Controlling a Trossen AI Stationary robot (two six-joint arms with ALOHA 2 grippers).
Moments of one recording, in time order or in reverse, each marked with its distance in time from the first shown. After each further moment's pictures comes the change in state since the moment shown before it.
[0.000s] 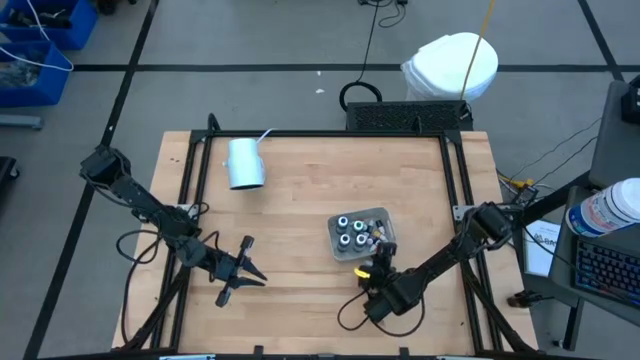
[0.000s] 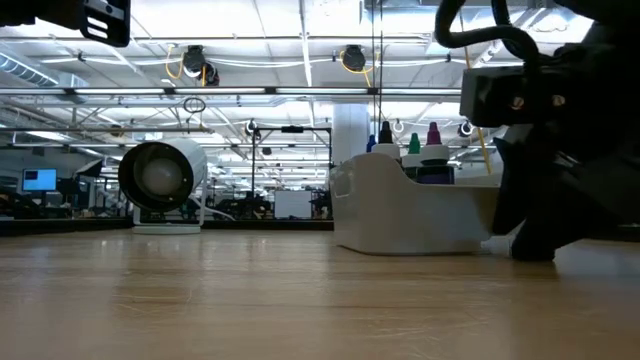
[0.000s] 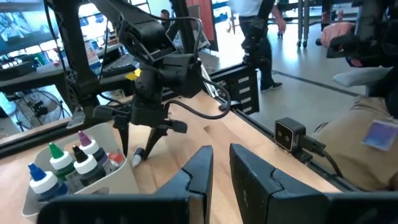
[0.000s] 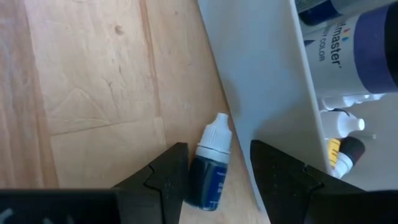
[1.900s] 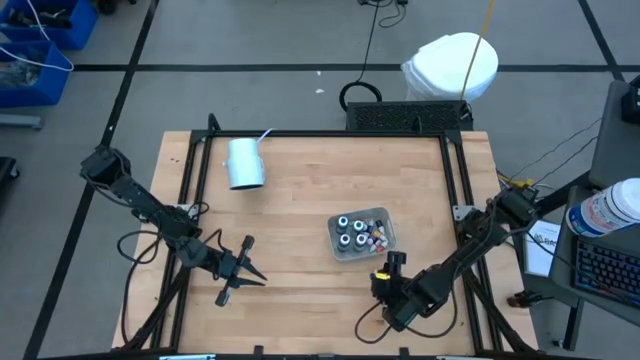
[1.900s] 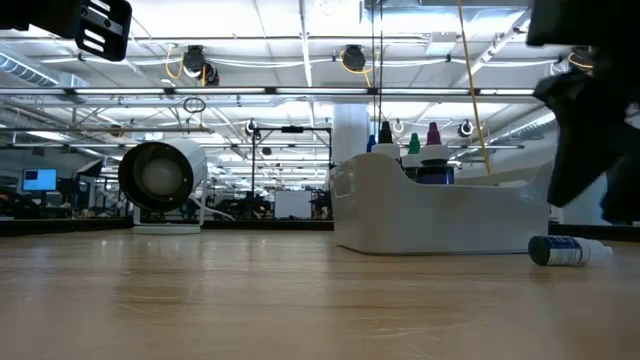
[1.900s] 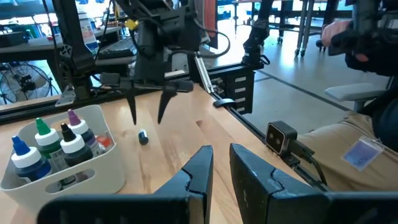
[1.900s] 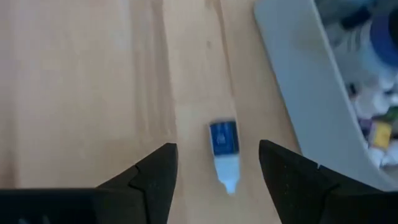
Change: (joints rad) left arm 0.002 0.000 0.000 -0.021 0.000 -0.138; right arm 0.093 -0.237 -0.101 0.120 -0.045 0.013
